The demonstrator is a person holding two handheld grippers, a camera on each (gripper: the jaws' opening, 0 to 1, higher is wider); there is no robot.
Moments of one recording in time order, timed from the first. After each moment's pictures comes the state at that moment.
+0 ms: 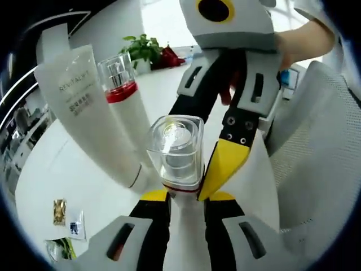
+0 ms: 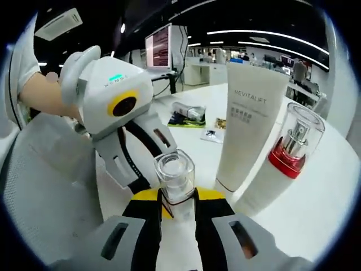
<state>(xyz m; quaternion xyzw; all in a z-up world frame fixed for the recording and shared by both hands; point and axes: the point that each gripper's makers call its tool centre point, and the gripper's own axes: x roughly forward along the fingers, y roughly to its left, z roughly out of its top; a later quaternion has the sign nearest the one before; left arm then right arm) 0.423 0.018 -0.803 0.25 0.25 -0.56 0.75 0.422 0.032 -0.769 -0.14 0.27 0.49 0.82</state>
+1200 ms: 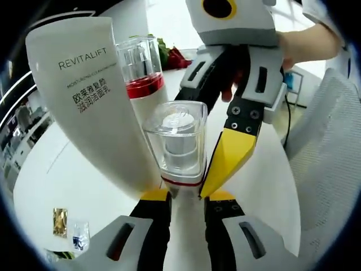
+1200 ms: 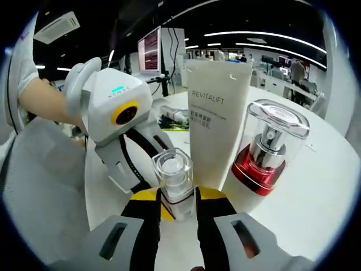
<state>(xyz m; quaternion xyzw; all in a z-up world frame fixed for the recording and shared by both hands) 0.457 0.008 -0.812 0.23 0.25 -0.55 0.76 0.454 0.019 -0.769 -0.13 0.27 0.49 0.82</state>
